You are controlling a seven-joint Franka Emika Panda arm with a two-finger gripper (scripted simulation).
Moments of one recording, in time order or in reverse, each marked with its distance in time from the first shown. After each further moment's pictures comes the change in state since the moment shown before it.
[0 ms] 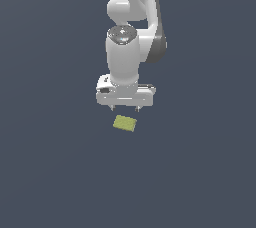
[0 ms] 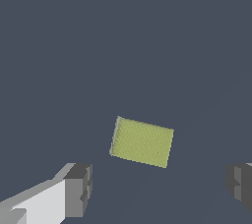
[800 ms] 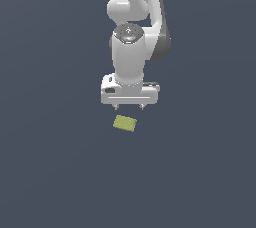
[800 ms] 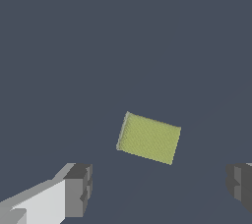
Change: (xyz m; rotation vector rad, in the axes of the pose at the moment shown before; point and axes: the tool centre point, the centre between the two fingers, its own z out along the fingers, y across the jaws) arm -0.004 -0.015 -0.003 0.003 -0.018 -0.057
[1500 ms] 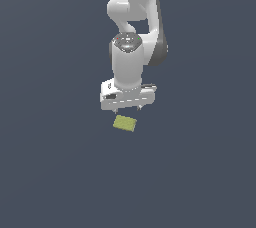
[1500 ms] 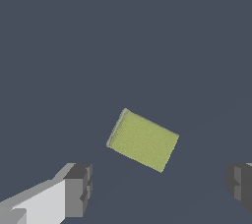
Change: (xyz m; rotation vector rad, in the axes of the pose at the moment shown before) arm -0.003 0.007 0.019 -0.014 -0.011 -0.179
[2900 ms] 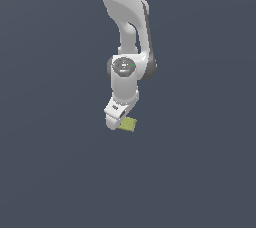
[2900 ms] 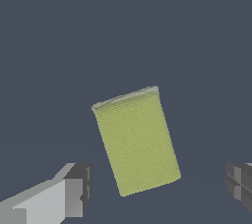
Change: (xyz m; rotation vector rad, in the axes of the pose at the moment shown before) arm -0.019 0.012 0.079 0.001 -0.029 -0.816
